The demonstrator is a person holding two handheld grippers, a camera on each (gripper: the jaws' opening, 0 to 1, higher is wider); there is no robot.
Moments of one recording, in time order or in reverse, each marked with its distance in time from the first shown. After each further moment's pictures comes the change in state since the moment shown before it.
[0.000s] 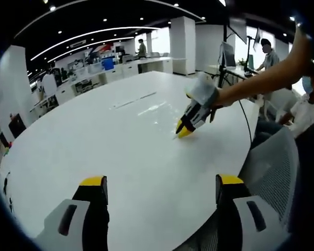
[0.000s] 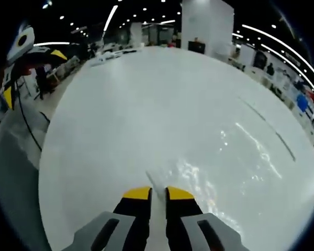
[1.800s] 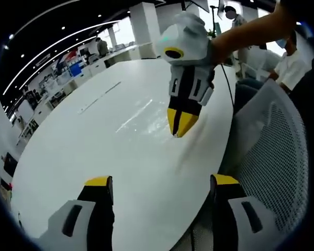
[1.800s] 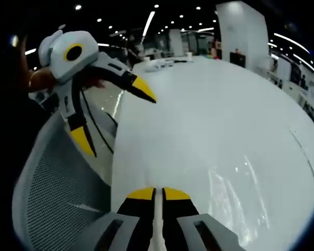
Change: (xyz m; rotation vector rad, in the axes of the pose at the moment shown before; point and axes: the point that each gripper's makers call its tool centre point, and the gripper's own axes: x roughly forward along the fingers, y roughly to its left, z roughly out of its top) left arm 0.031 -0.061 -0.035 0.303 0.132 -0.141; right arm -0.050 0.150 0.018 -0.141 -0.058 0.318
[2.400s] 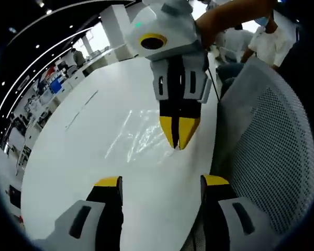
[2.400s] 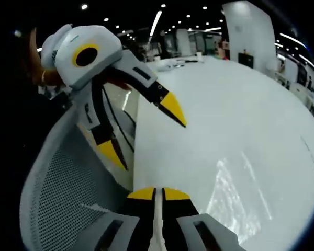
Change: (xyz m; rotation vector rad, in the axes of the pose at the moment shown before) left arm 0.016 -0.023 0.006 0.193 0.025 -0.080; right arm 0.007 0.037 0.000 -0.019 0.005 0.059
